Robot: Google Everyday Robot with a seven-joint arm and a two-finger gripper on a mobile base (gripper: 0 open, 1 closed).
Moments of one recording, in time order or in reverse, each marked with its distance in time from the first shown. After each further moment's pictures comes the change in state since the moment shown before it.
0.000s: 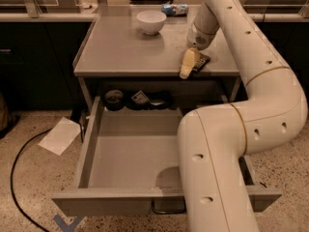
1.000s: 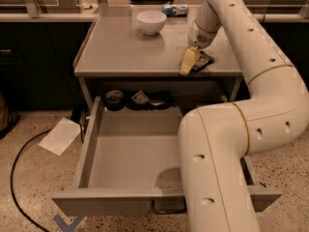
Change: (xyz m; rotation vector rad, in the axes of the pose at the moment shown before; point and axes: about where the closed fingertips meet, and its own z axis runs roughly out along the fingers) arm -0.001 0.001 -0.006 0.002 -0.003 0.000
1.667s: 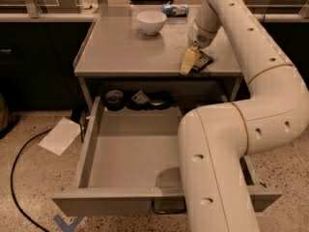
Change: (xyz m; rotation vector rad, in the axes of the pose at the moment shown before) arm 0.000 0.001 -0.003 0.000 0.000 0.000
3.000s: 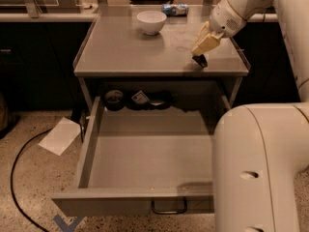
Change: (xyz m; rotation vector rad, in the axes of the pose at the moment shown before) arm -0.008 0.057 -0.095 -0.072 -0.284 -0.099
